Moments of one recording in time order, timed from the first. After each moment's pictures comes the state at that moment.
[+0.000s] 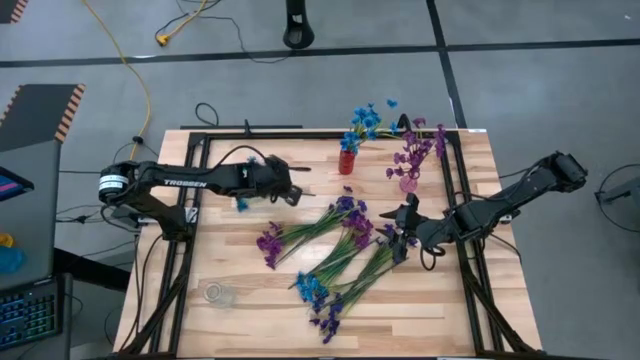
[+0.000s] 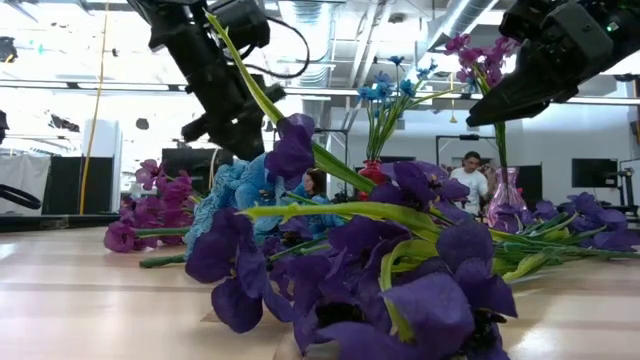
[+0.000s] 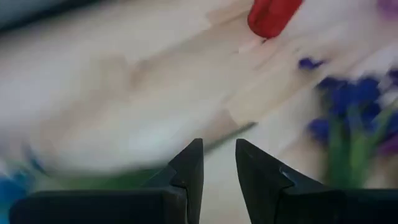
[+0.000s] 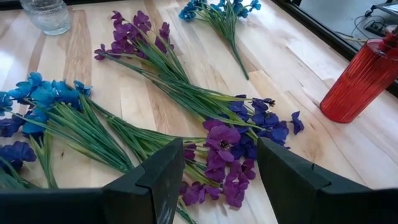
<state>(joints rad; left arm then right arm) 0.22 1.46 0.92 -0.39 -0.33 -0.75 0.40 0.98 0.49 -0.12 0.63 0.39</state>
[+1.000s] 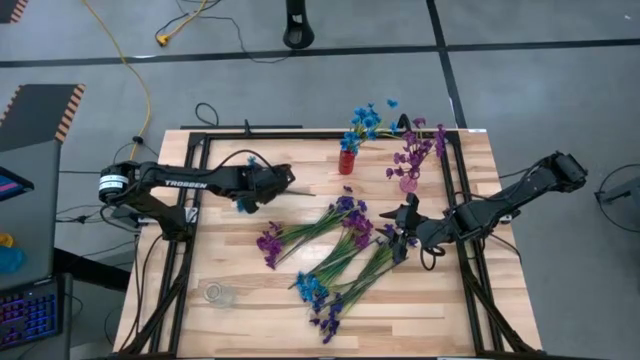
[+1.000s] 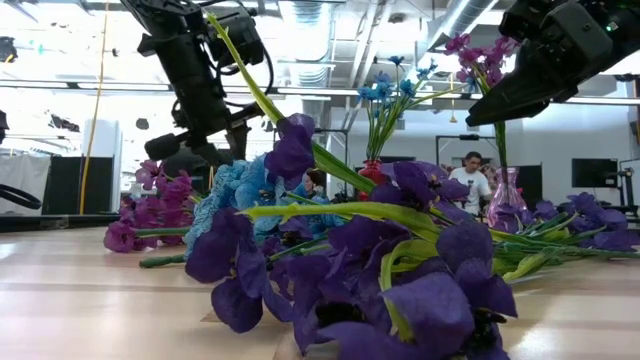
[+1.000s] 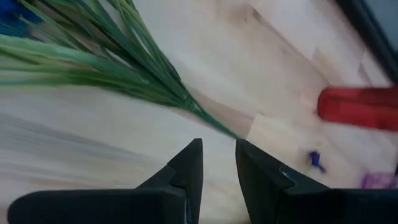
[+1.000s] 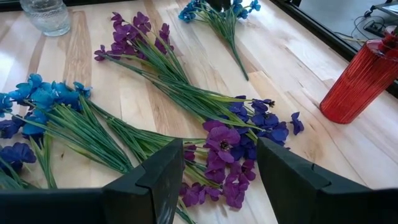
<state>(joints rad) 0.23 1.46 0.88 -0.49 -0.33 -1.81 0.40 0.98 0.49 -0.12 0.63 0.39</state>
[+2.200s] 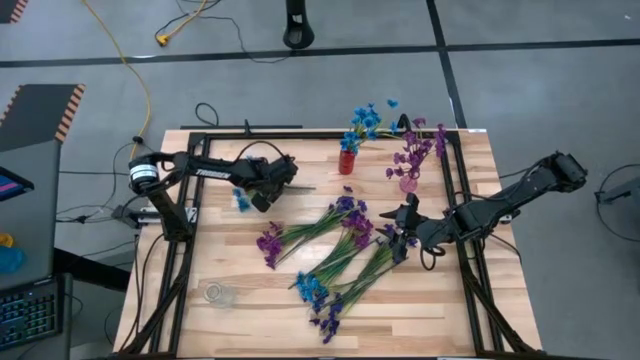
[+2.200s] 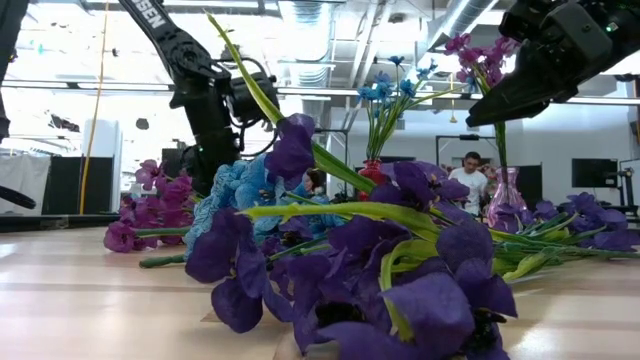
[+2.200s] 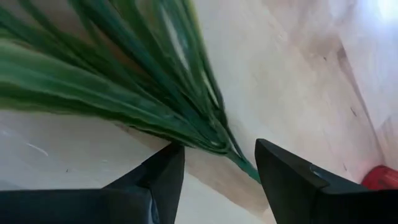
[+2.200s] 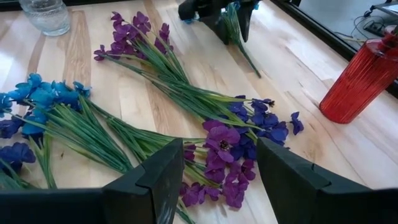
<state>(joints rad) 0.40 1.70 0.88 -0.32 -0.18 -1.97 0.40 0.98 0.49 -0.12 0.63 0.39</state>
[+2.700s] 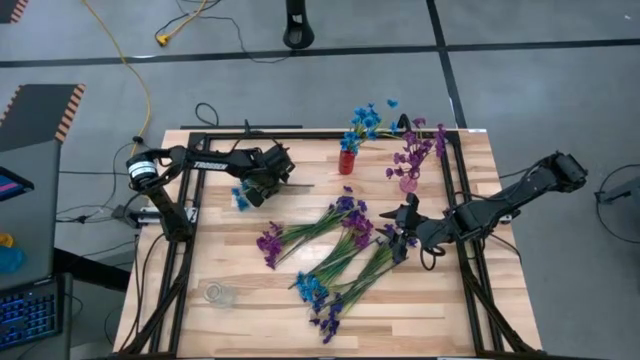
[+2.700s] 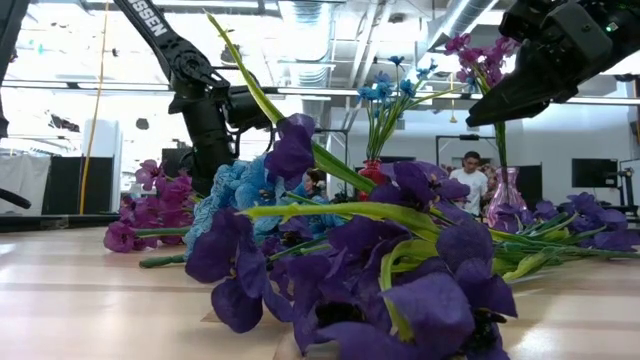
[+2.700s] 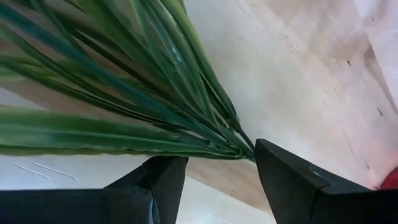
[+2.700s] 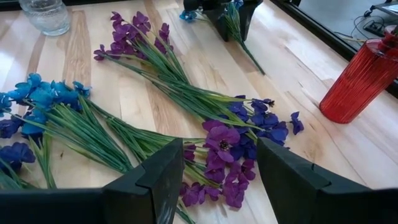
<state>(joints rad) 0.52 1.70 0.89 -0.39 0.01 -1.80 0.40 0.98 0.49 -0.12 0.63 0.39</state>
